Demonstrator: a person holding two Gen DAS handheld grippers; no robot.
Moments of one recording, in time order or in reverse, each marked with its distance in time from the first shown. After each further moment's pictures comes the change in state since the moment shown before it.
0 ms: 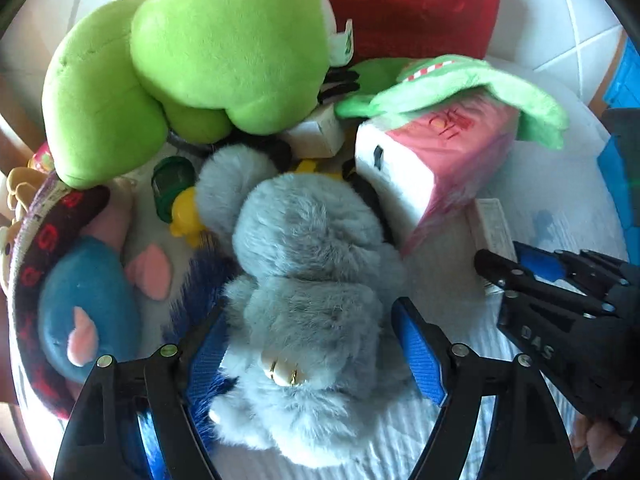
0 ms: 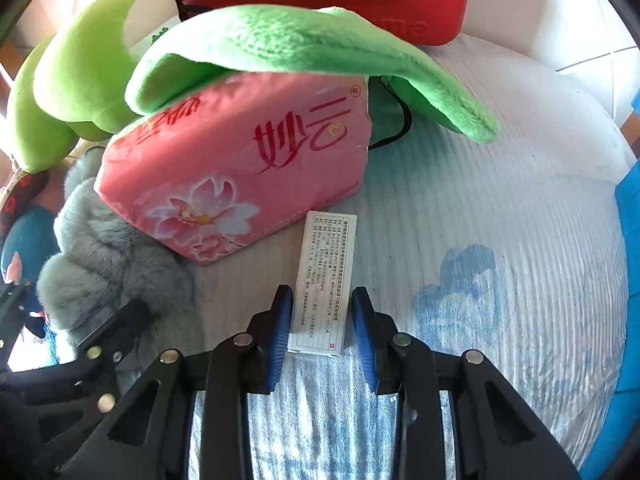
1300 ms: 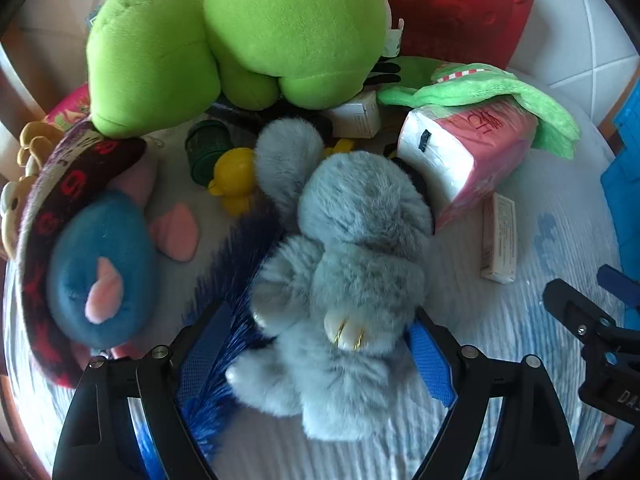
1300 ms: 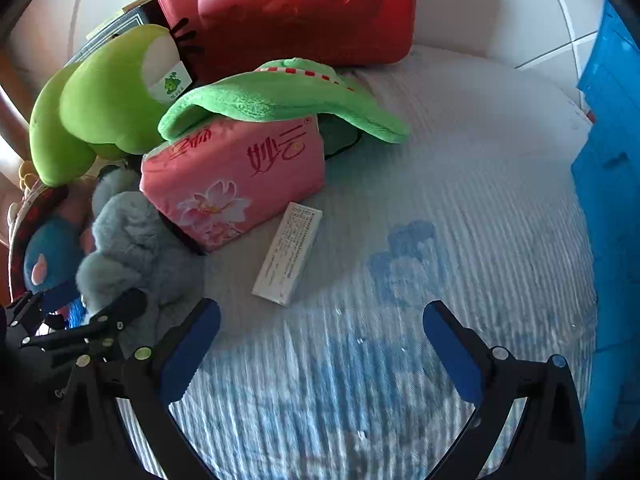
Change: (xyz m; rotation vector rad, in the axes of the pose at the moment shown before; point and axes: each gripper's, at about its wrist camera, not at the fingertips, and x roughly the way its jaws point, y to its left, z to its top) left arm 0.009 0.020 -0.028 -0.059 0.050 -0.017; right arm -0.011 -0.024 -0.035 0.072 -0.044 -0.032
